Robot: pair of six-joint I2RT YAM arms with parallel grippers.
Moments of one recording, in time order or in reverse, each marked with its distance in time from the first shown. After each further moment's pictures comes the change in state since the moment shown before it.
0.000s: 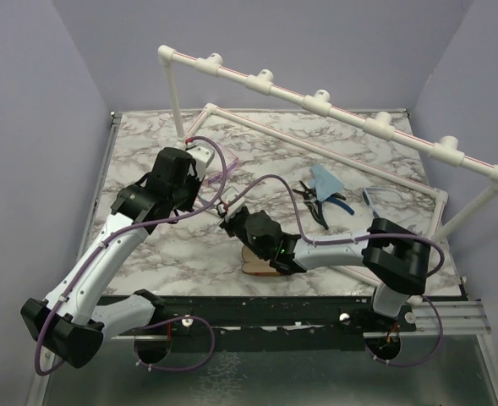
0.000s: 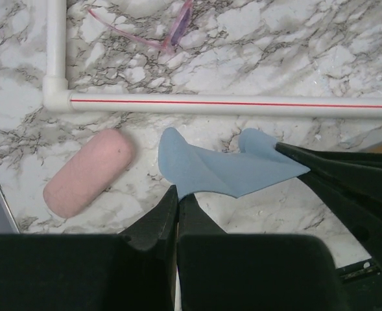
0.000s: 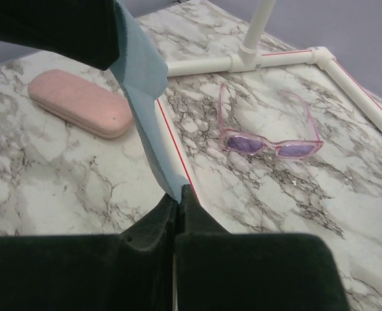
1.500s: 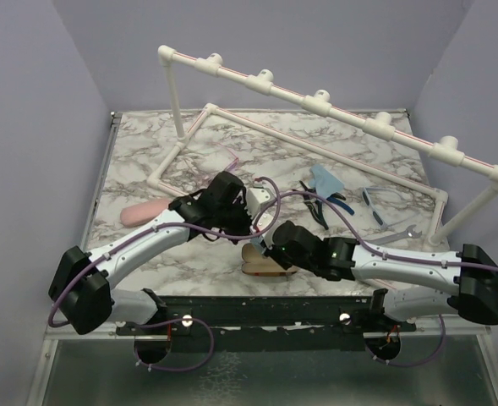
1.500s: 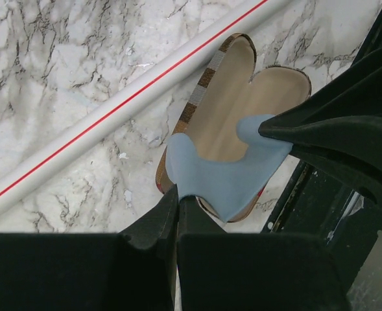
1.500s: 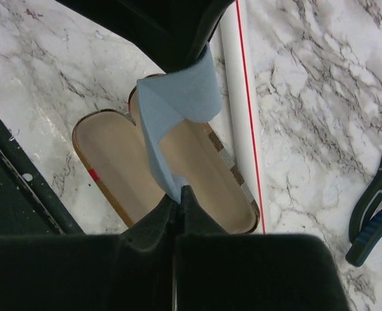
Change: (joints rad) left arm -0.264 0.192 -0.211 0.296 0.528 0.125; right arm -0.009 -0.521 -0.147 -1.044 -0.189 0.133
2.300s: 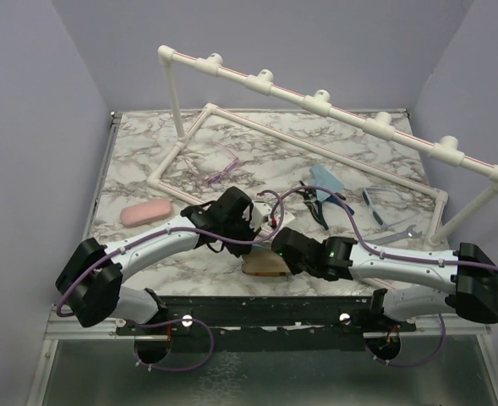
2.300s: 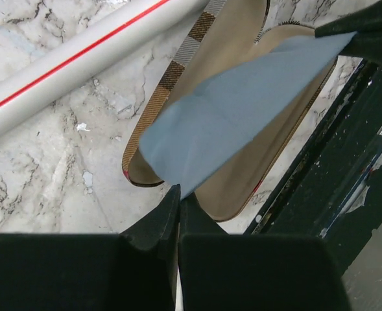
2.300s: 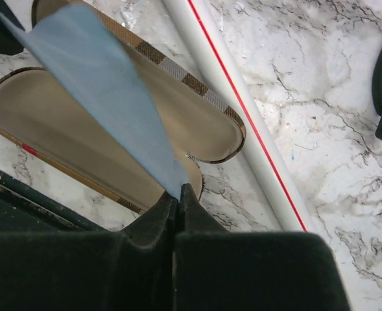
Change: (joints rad) left arm -0.068 0.064 -0.087 0.042 -0.057 -0.126; right arm 0.005 0.013 0.016 -0.288 0.145 0.443
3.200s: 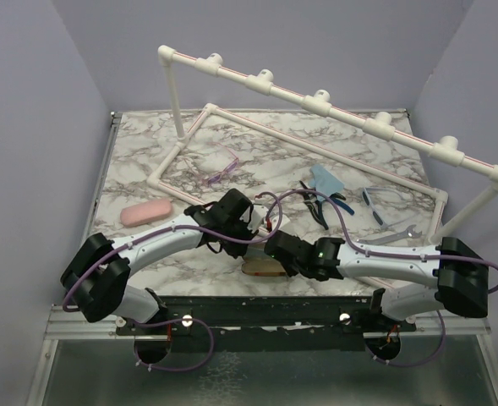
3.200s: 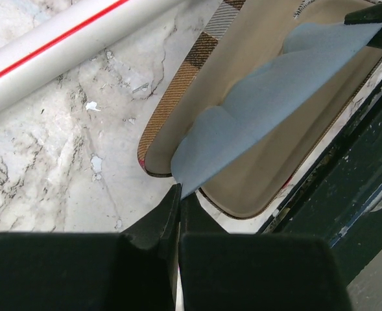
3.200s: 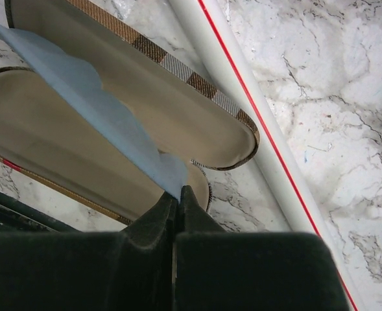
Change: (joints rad) left arm 0.004 0.040 -0.025 -0.016 -0.027 0.006; right arm 0.001 0.095 -0.003 0.029 0.022 0.018
